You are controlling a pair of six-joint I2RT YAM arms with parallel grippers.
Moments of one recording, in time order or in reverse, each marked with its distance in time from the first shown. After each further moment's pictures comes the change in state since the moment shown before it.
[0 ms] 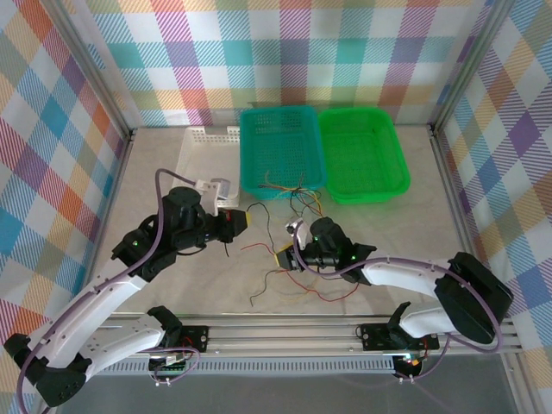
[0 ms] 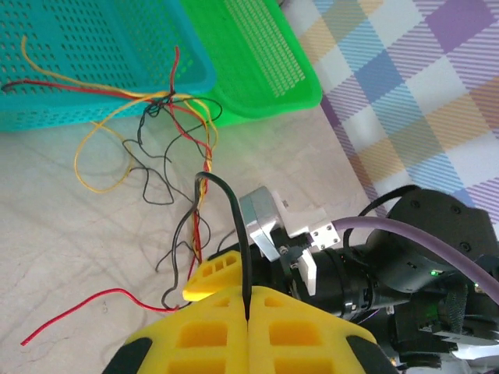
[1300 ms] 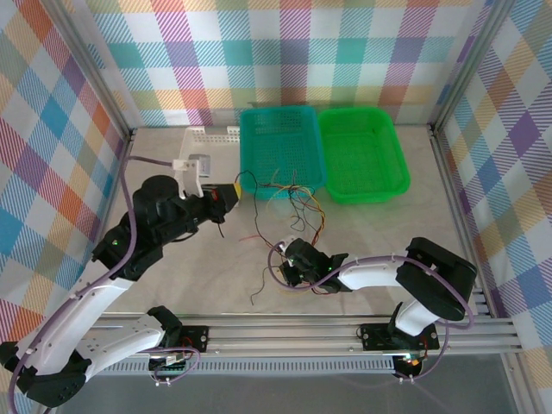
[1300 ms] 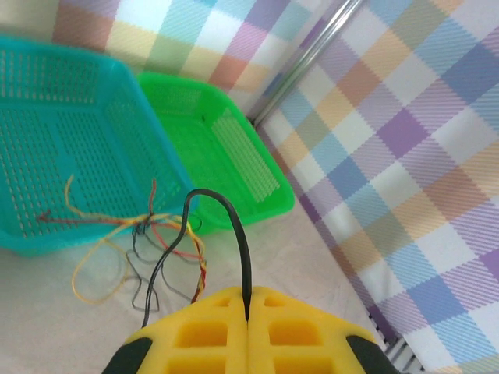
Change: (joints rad) left arm 0.000 0.003 0.200 0.041 -0.142 0.029; right arm 0.175 0.239 0.044 -0.085 0.403 0.009
